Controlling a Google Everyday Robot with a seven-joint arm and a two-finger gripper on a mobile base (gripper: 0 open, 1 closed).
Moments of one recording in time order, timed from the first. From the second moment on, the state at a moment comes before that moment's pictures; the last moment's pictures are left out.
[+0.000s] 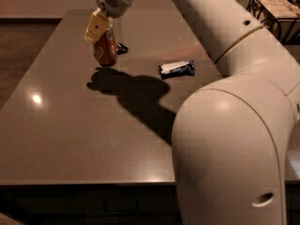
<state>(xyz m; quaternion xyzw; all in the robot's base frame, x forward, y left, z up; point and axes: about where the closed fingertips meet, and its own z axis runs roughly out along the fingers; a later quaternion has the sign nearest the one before) 0.679 0.144 0.967 -0.62 0.71 0.18 0.28</state>
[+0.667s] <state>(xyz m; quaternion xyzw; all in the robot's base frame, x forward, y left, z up) 0.709 0.129 0.937 -0.53 0.77 0.19 0.29</state>
